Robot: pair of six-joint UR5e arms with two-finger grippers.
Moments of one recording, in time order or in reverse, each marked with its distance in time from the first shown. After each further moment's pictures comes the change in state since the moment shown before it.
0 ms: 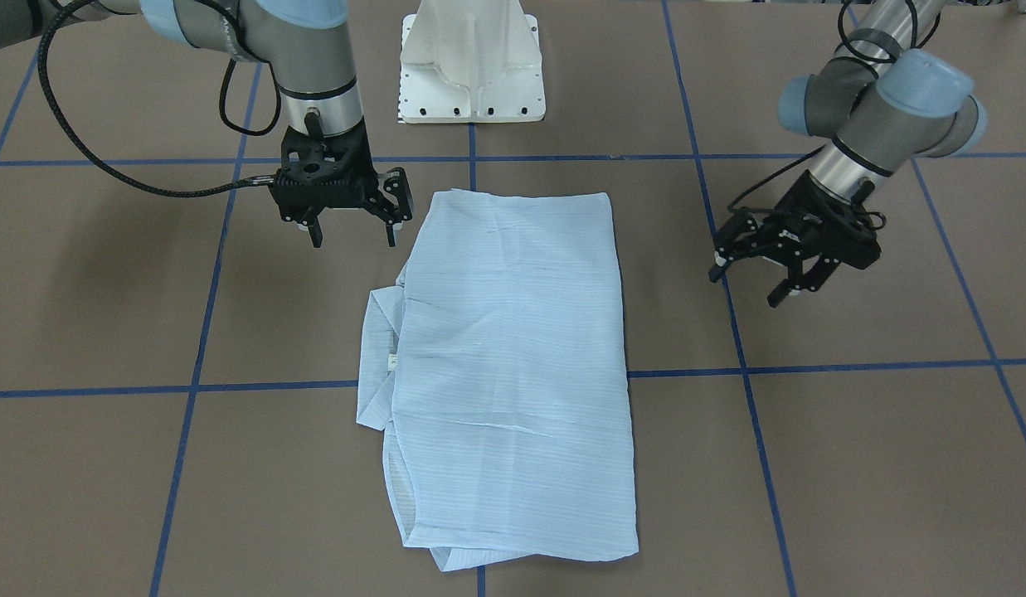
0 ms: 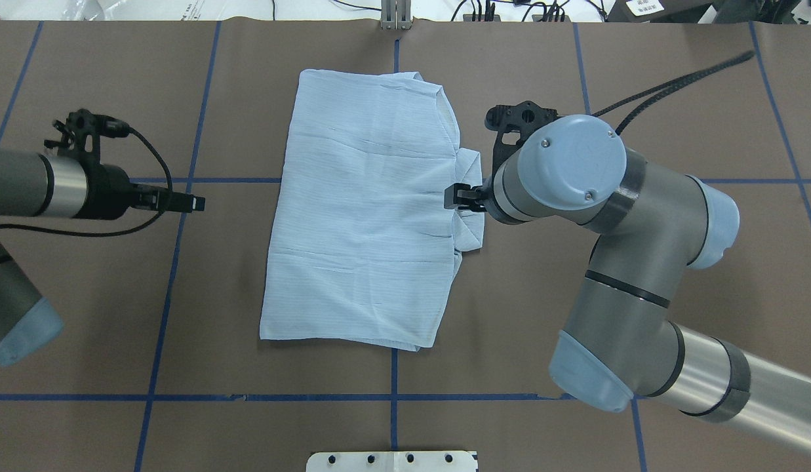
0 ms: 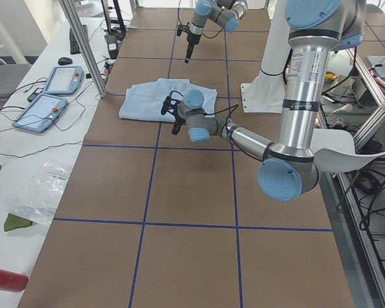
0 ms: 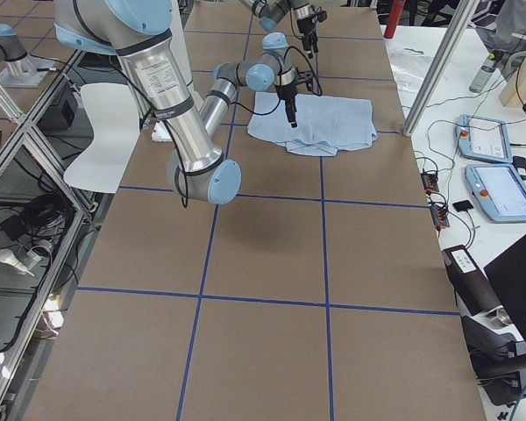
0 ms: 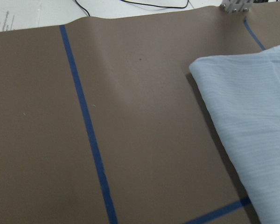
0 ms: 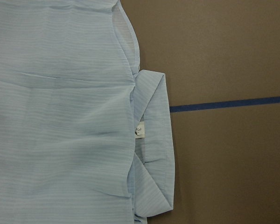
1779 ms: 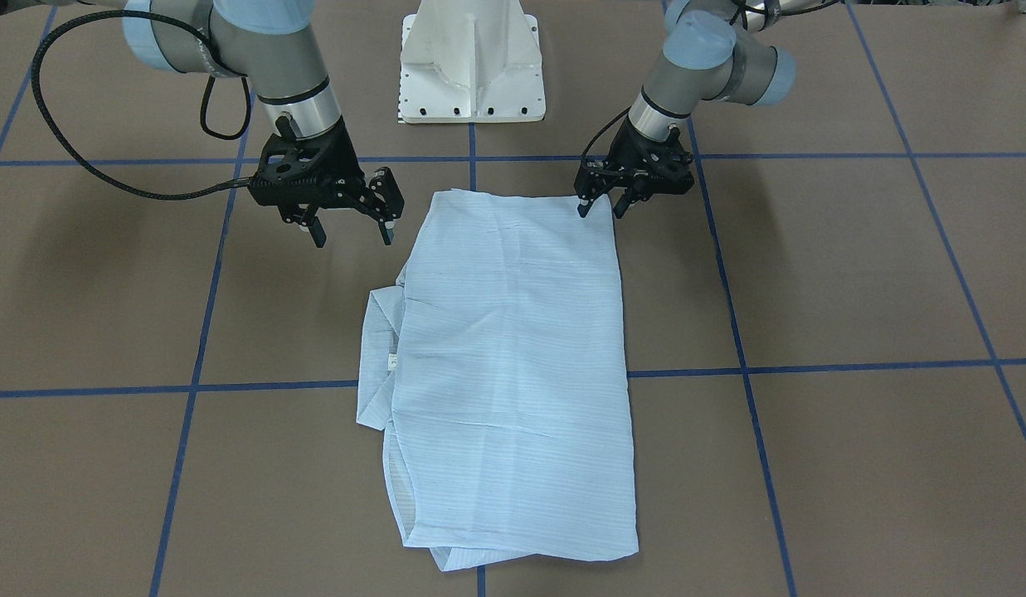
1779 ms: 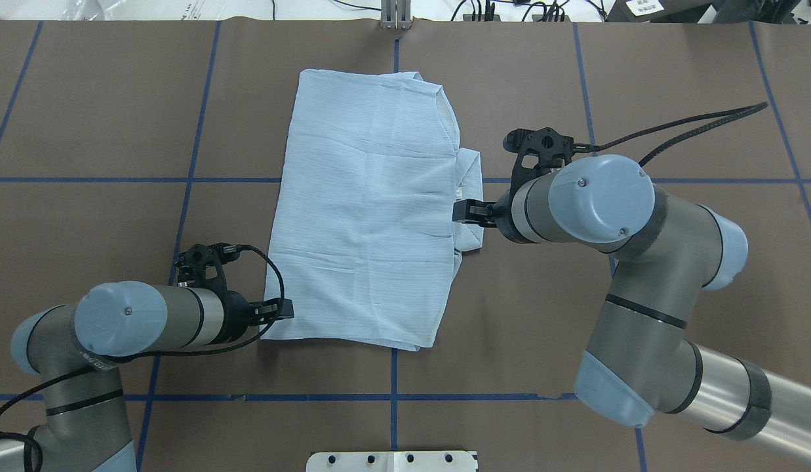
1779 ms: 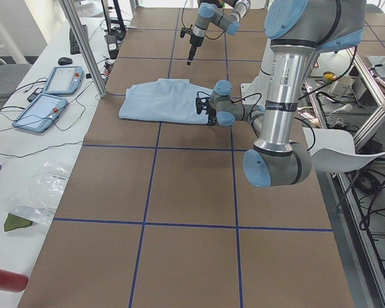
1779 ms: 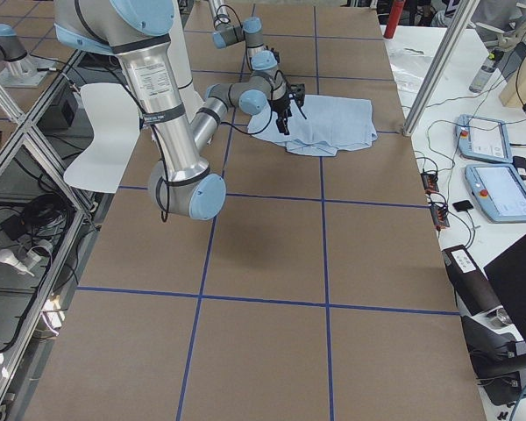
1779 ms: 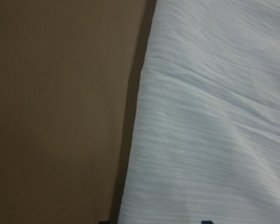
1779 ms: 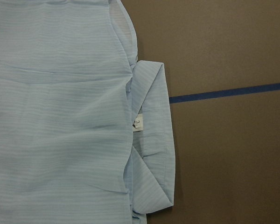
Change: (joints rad) left arm 0.347 -0.109 -0.033 0.263 0.240 -0.433; right arm -0.021 -0.064 -0.007 0.114 -0.015 0.038
